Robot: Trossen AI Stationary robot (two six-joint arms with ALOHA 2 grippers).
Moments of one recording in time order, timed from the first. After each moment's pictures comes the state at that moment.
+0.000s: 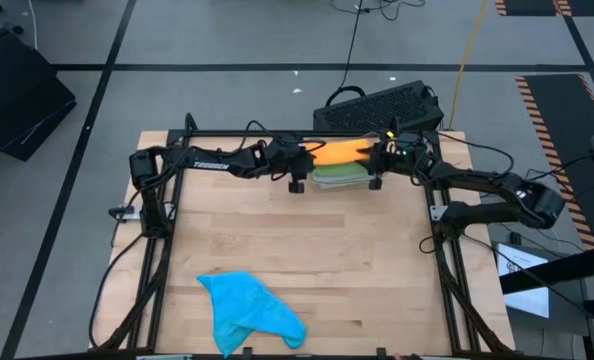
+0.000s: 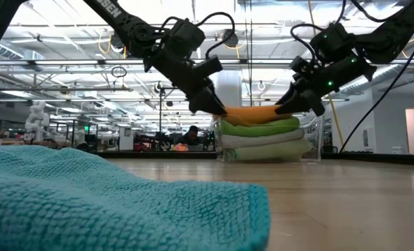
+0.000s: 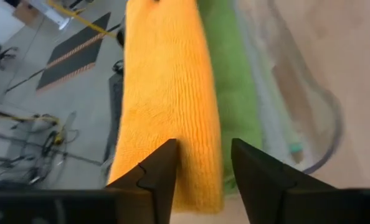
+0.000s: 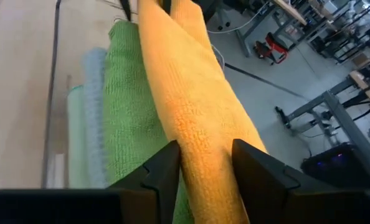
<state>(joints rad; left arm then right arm) 0.35 1.86 1.20 0.11 -0.06 0.62 -0.72 1.15 0.41 0.32 -0.18 -0.71</state>
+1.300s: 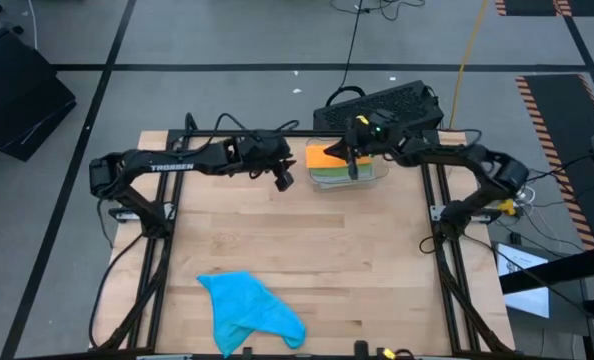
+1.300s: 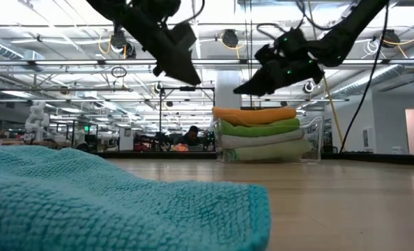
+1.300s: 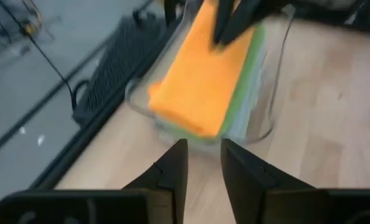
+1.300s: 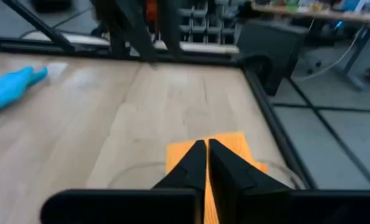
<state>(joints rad) 0.32 1.55 1.14 -0.21 -0.13 -0.05 -0.71 1.52 0.76 0.42 -0.66 -0.30</state>
